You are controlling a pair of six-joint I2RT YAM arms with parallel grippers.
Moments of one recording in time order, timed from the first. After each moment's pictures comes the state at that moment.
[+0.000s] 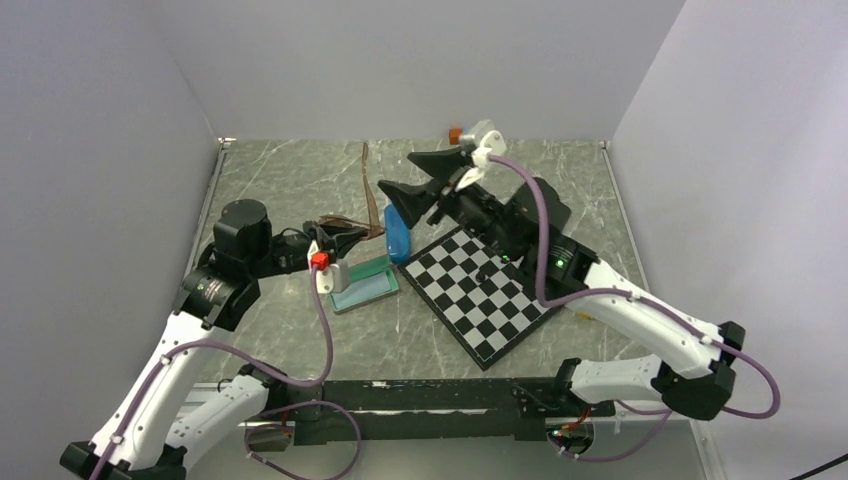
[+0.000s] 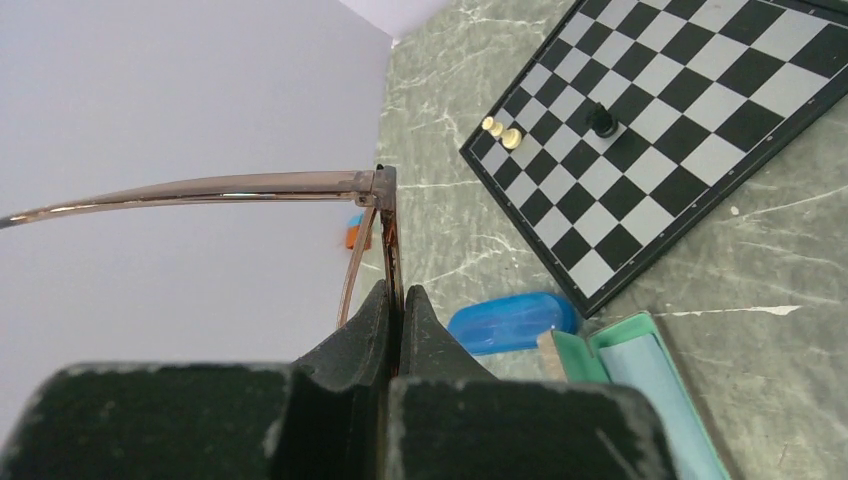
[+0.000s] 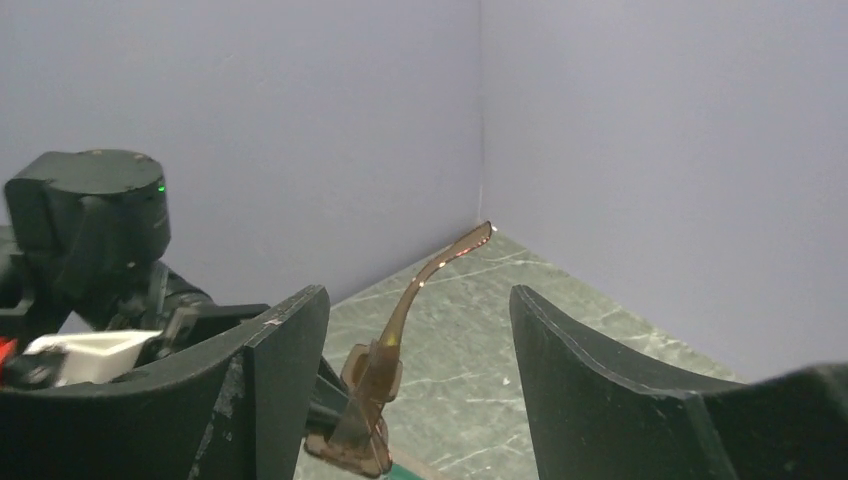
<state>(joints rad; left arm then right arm) -0.42 0.81 1.02 -0.46 0.79 1.03 1.02 1.15 1.31 0.13 0.10 0.04</state>
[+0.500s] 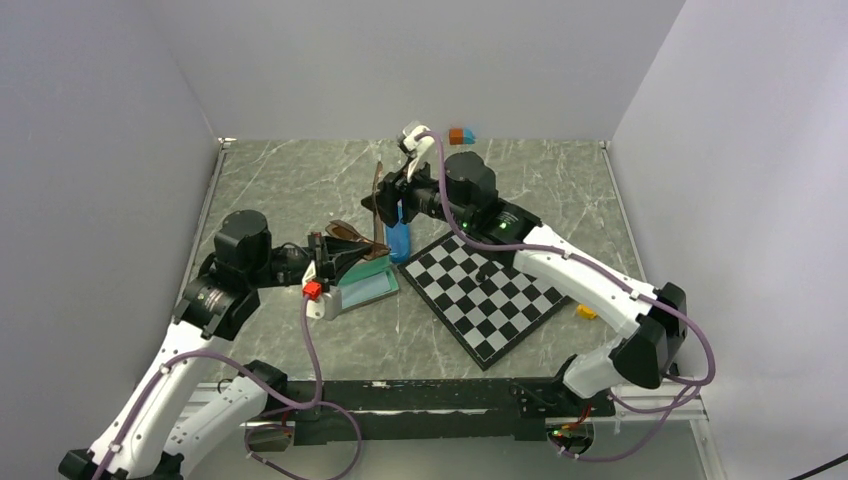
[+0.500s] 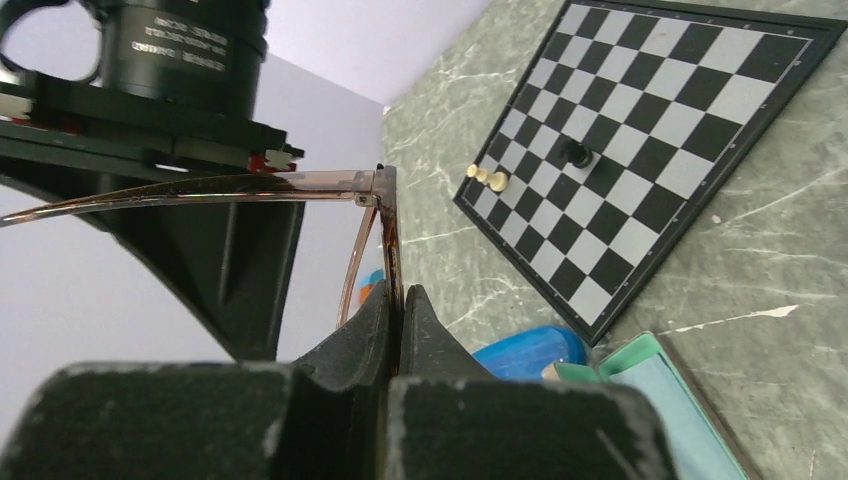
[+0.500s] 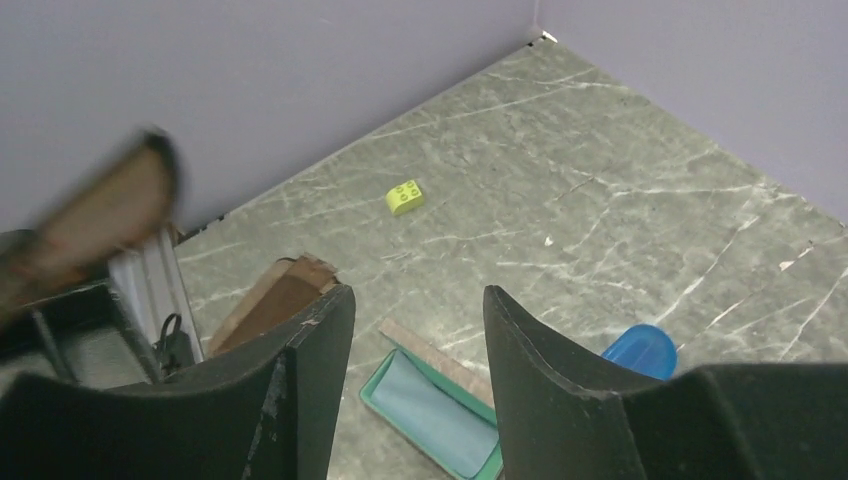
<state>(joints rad) -0.43 0.75 0.95 -0.45 0.90 1.18 0.86 1.46 1.39 -0.02 -0.20 0.15</state>
